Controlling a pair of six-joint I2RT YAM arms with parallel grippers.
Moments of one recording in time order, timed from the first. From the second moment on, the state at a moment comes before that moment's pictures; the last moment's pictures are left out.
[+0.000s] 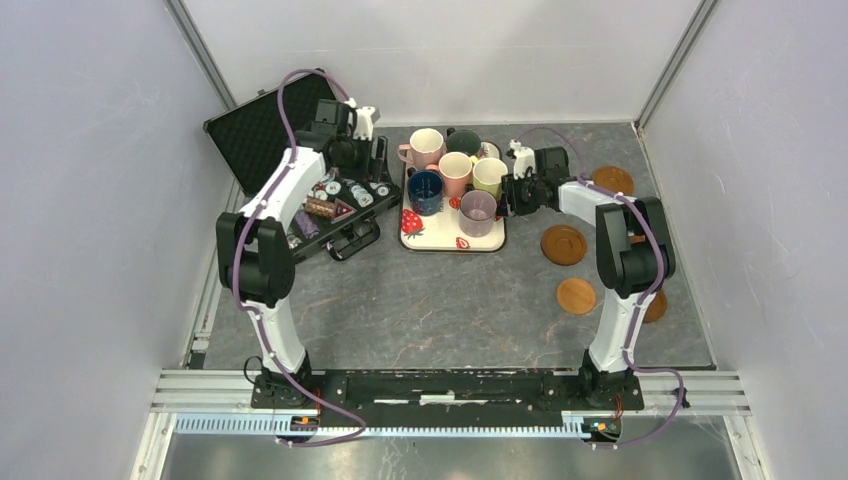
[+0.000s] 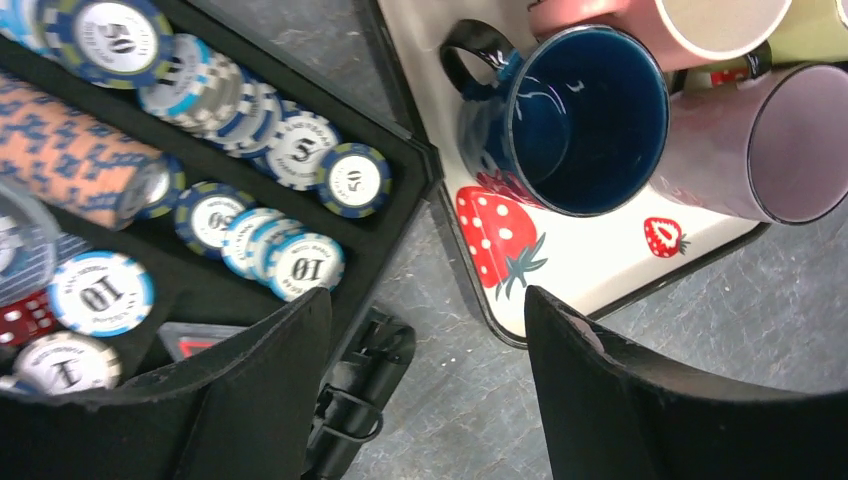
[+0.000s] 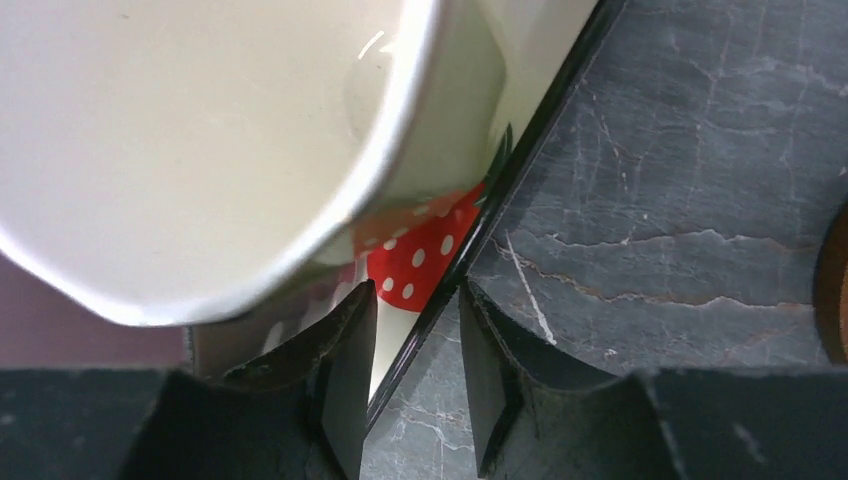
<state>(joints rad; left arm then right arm) -0.23 1.90 1.67 -0.66 0.31 0.00 0.18 1.97 1.27 -0.20 -0.42 -0.05</state>
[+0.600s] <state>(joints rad) -0.18 1.91 1.77 -0.76 0.31 0.00 0.16 1.88 1.04 -0.03 -0.43 0.09</state>
